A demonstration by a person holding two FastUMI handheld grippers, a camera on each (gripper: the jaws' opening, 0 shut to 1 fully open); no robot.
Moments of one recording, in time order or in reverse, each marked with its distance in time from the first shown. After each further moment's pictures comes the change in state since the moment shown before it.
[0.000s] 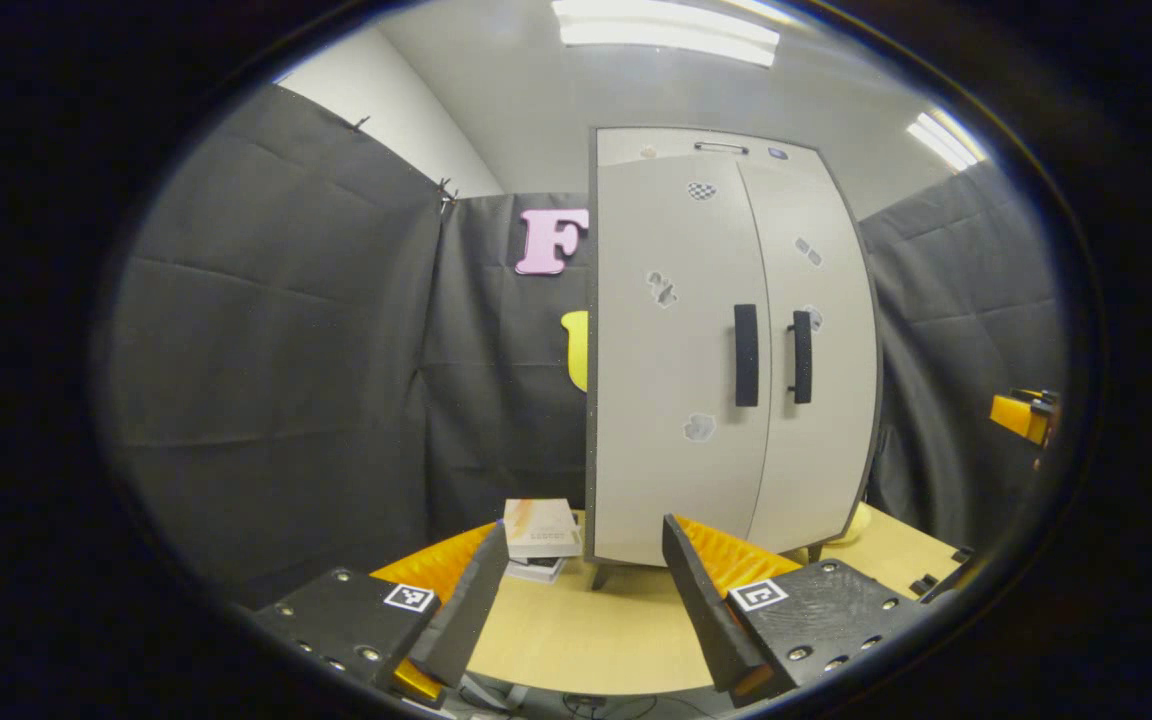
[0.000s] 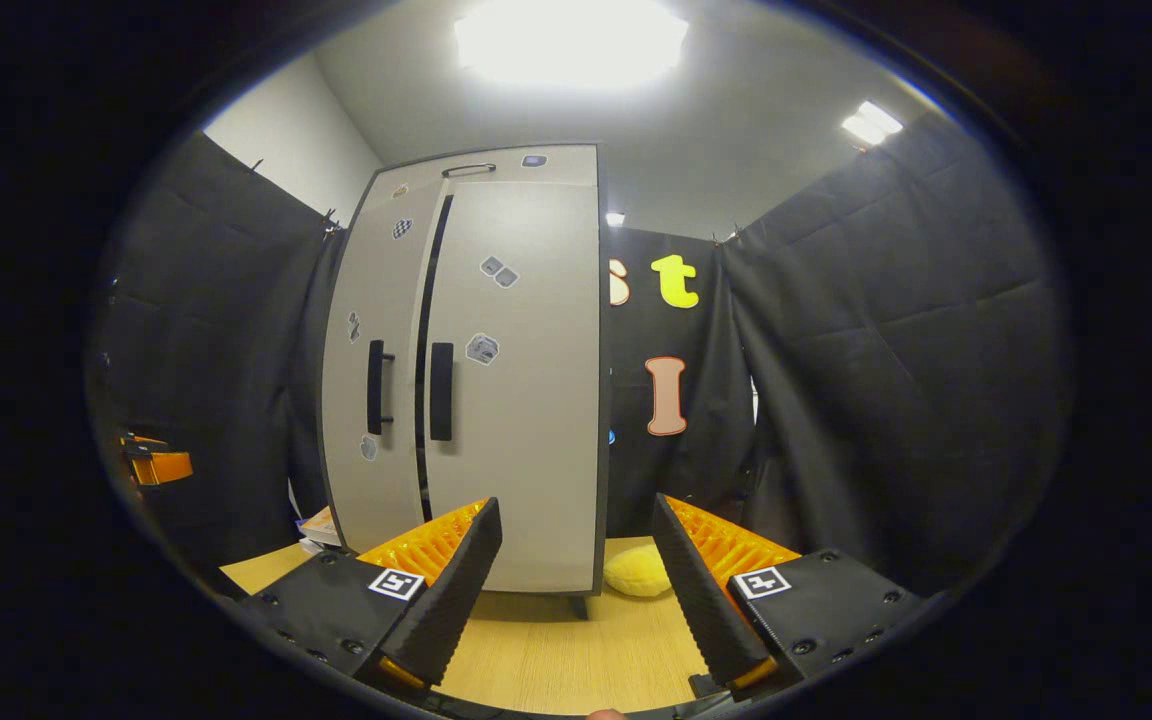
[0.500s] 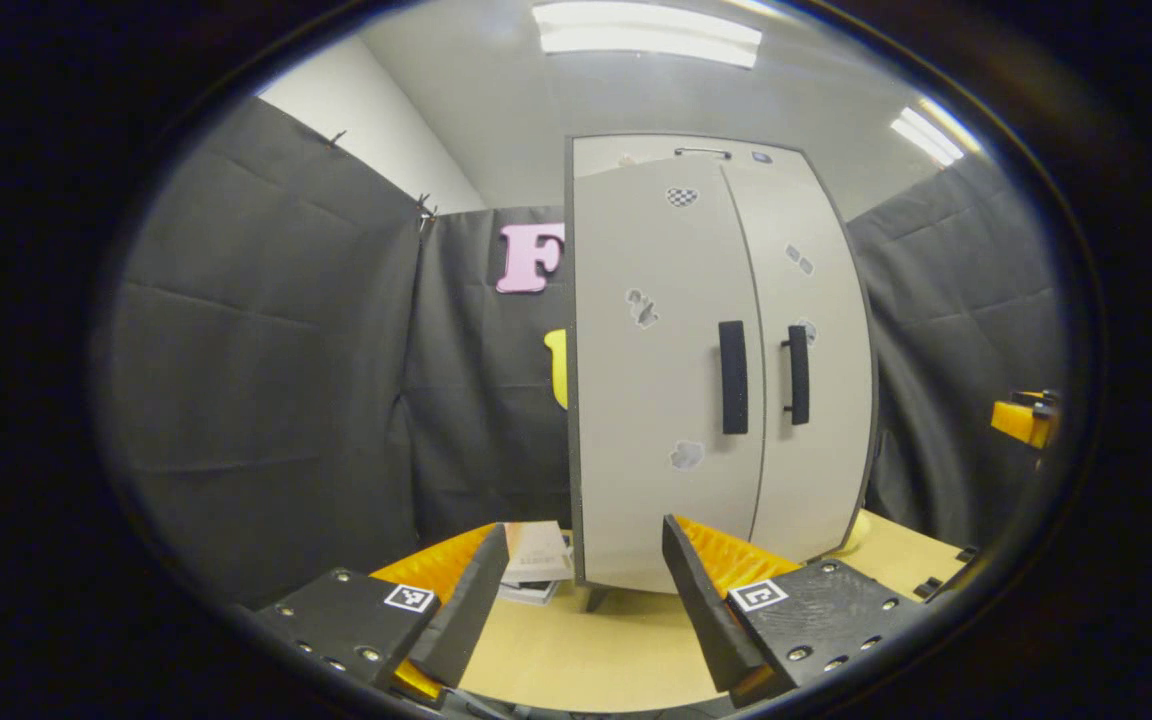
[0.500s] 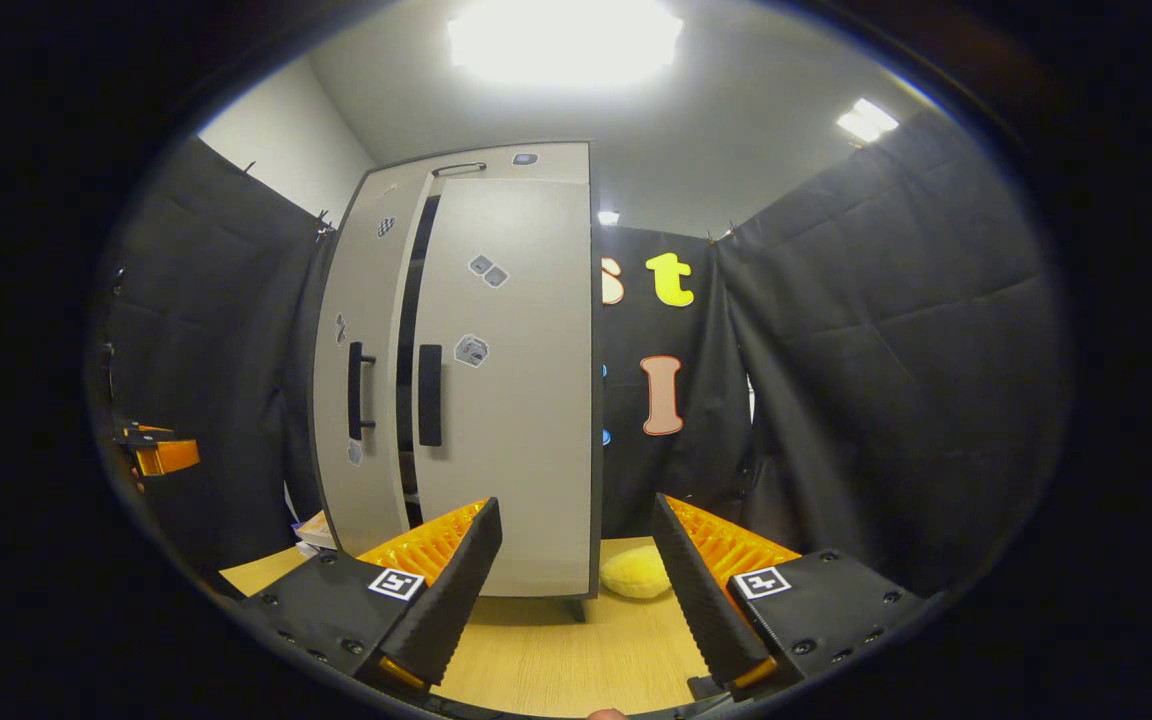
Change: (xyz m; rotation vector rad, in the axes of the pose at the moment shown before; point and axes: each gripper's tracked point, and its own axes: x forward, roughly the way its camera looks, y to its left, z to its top) left arm 0.029 -0.020 0.018 0.028 -0.030 -0.028; right arm 0.008 -0.009 0.003 0.011 0.000 -0.013
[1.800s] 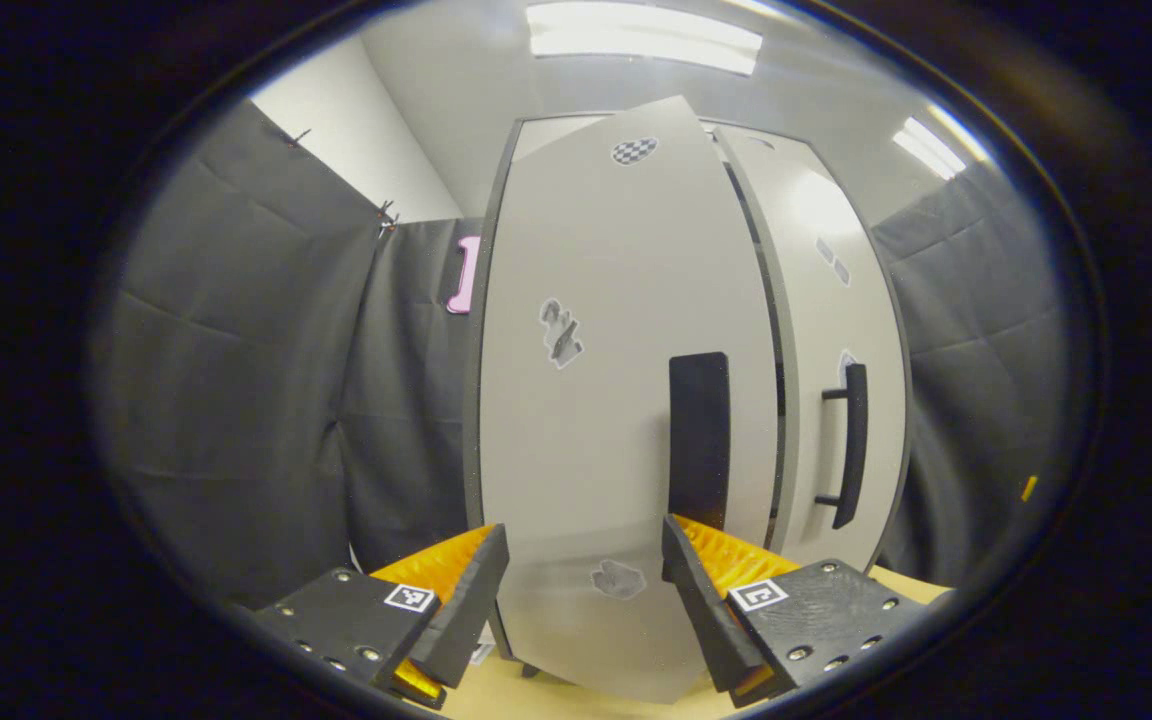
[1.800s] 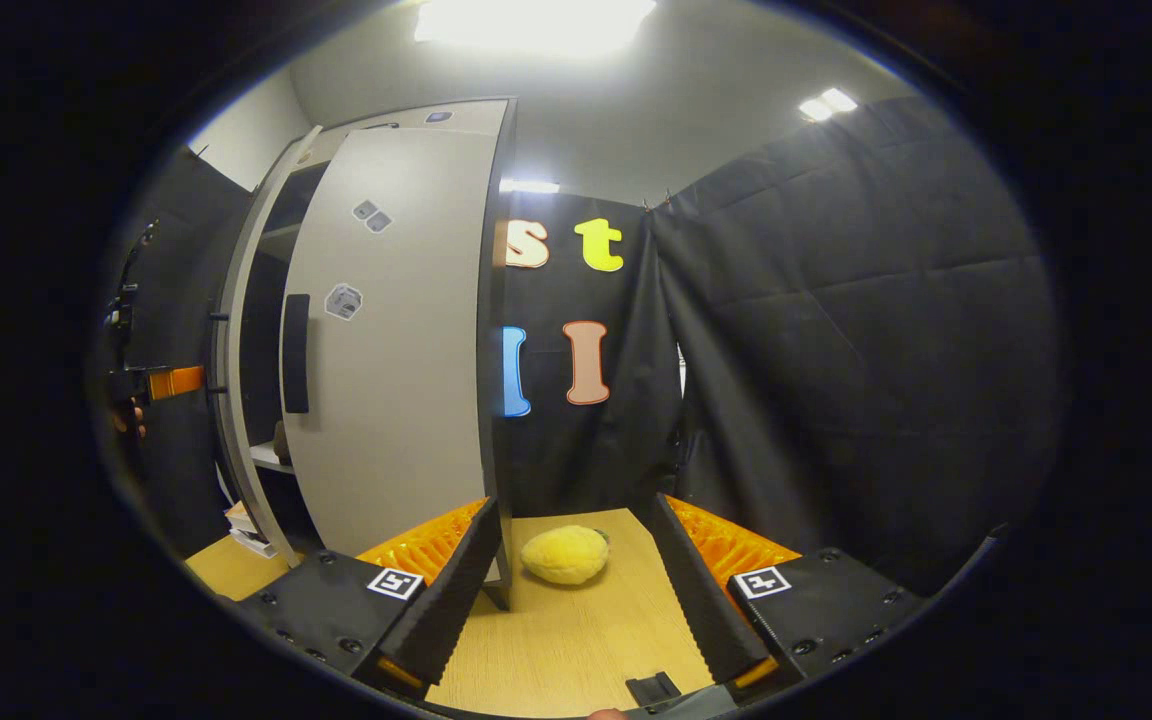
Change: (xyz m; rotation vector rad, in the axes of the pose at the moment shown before) left arm 0.191 -0.098 0.057 -0.014 -0.114 -0.051; right arm 0.037 -0.090 -0.039 0.010 0.089 -0.179
